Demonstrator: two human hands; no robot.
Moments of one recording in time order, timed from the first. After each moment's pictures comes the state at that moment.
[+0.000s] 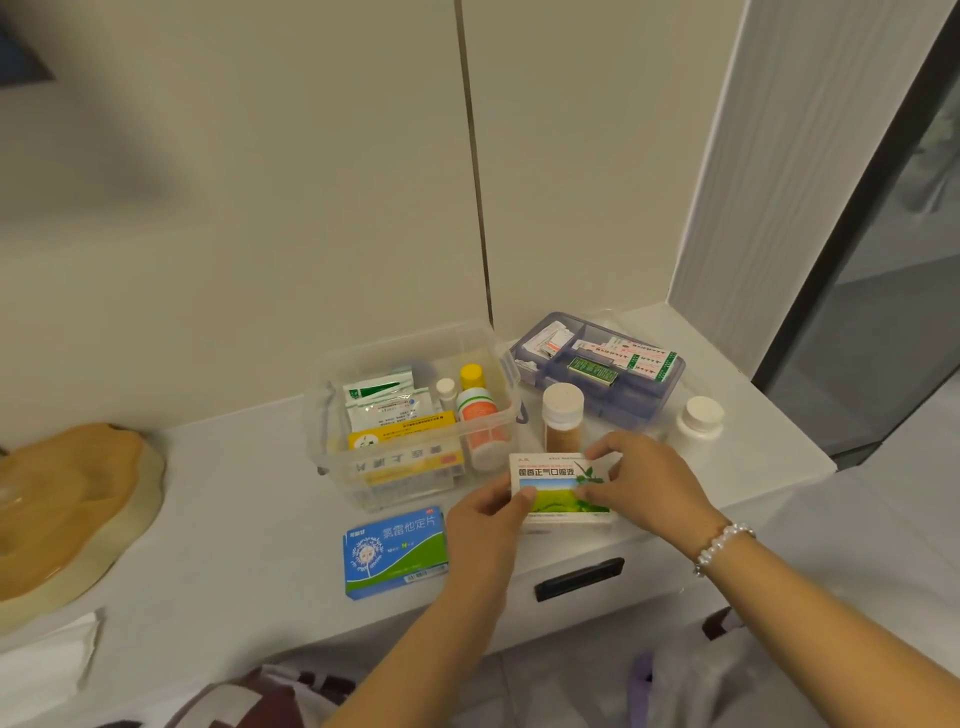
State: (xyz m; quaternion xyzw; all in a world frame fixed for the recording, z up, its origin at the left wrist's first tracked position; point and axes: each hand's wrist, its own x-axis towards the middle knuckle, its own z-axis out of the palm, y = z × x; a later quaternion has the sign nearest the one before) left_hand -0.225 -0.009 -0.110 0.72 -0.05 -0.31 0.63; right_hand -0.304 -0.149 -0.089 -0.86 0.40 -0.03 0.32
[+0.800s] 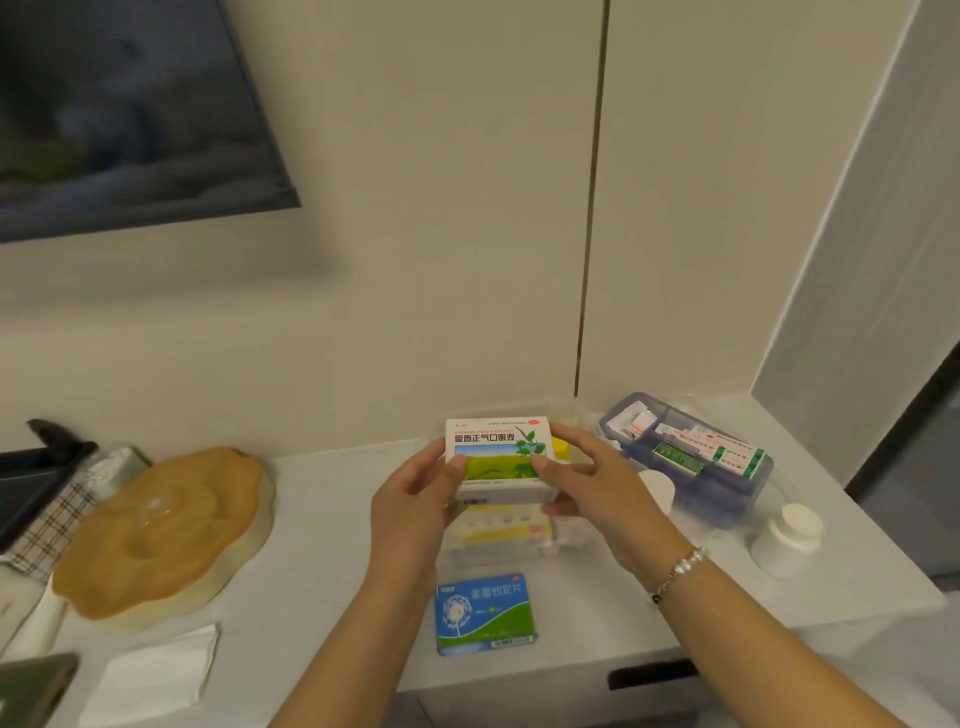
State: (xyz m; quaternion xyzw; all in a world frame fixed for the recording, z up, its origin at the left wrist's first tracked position) left_hand -0.117 0.075 -0.011 0.65 -0.07 -0.18 0.73; right_hand -0.205 -0.077 -0.008 -0.65 0.25 -0.14 0.71
